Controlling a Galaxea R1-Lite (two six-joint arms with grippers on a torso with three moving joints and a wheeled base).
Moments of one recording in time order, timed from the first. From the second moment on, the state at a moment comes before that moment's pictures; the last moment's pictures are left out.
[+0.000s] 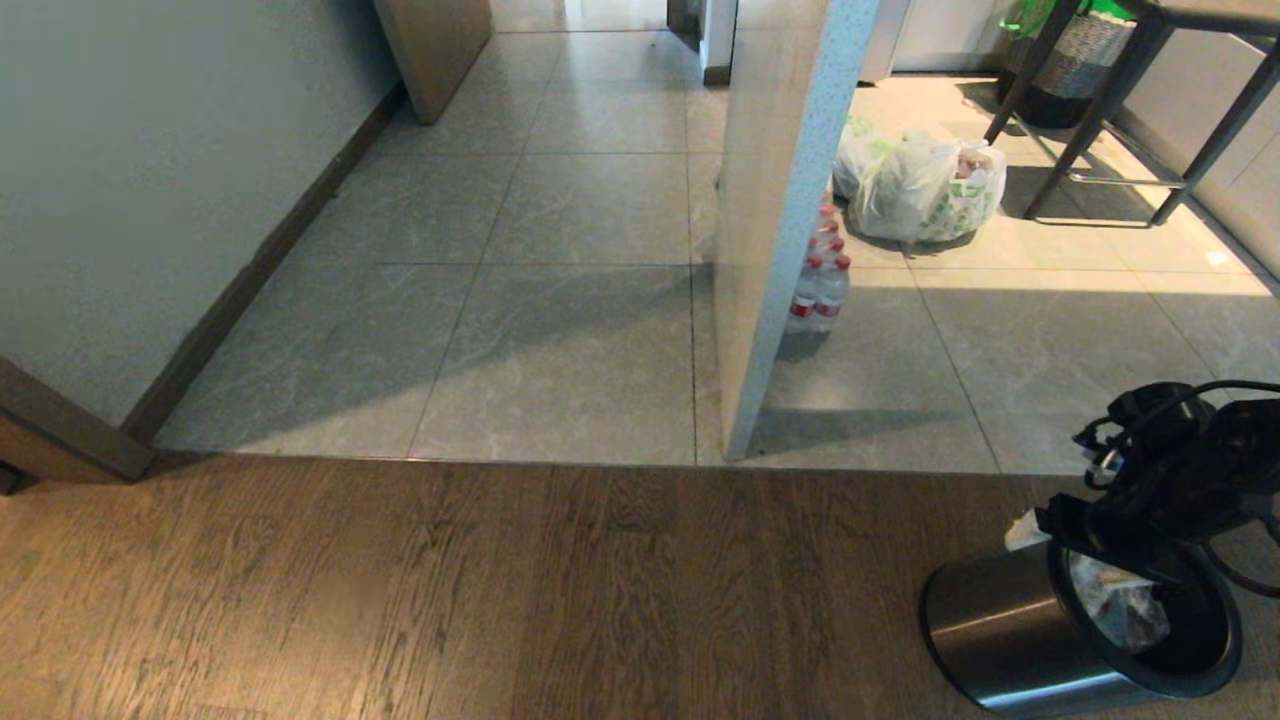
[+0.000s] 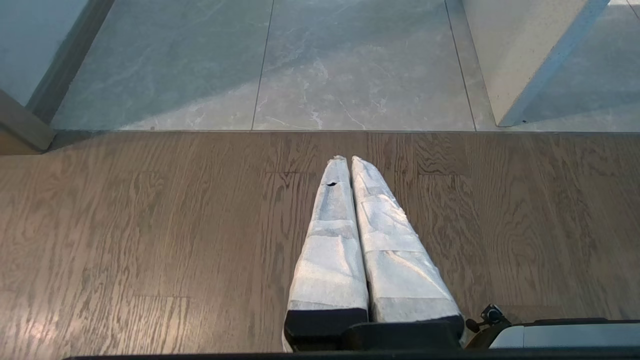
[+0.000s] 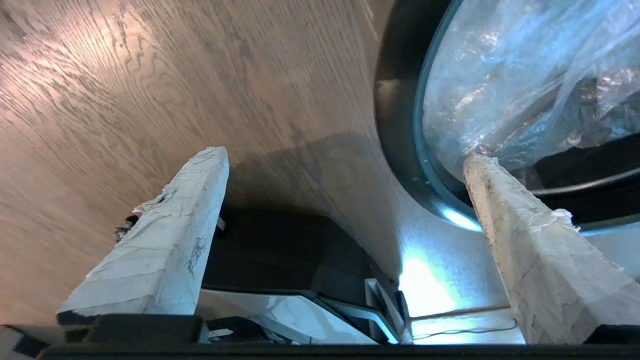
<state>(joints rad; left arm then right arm) 0.00 0.00 0.00 0.00 0.00 0.00 -0.27 2.04 -1.00 0.13 0.12 0.17</state>
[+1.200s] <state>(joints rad) 0.00 0.00 0.00 0.00 0.00 0.00 -0.32 2.14 -1.00 0.00 0.24 0.20</state>
